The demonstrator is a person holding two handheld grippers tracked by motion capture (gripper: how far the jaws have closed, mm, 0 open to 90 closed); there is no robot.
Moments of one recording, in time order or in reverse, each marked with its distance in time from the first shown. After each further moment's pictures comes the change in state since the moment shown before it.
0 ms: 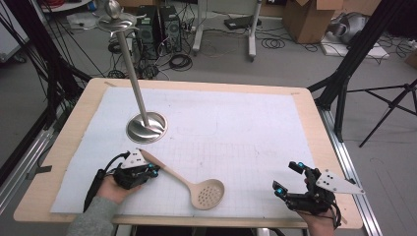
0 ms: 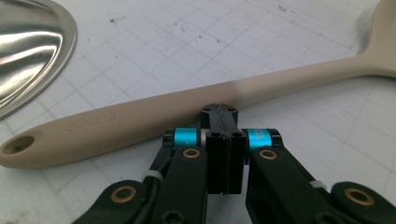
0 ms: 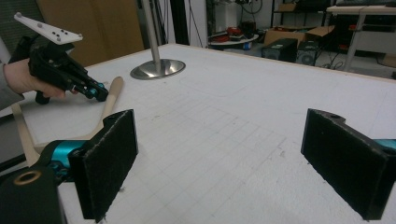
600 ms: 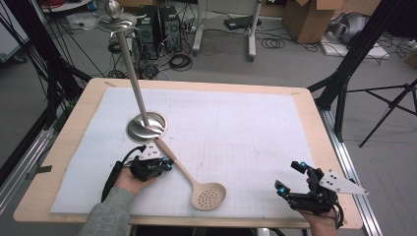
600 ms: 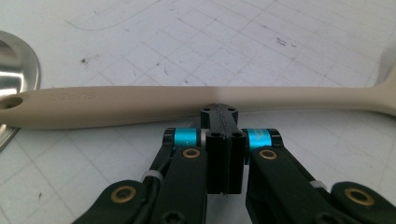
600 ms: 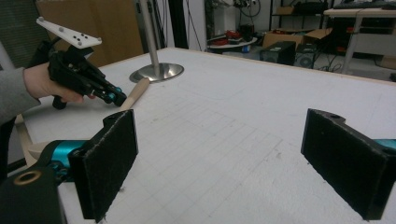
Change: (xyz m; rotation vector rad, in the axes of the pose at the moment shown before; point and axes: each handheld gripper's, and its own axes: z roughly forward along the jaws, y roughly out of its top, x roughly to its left) left arm -0.003 0.026 0.033 -0.002 -0.011 0.002; right arm -0.003 0.001 -0.005 -0.020 -0.004 0.015
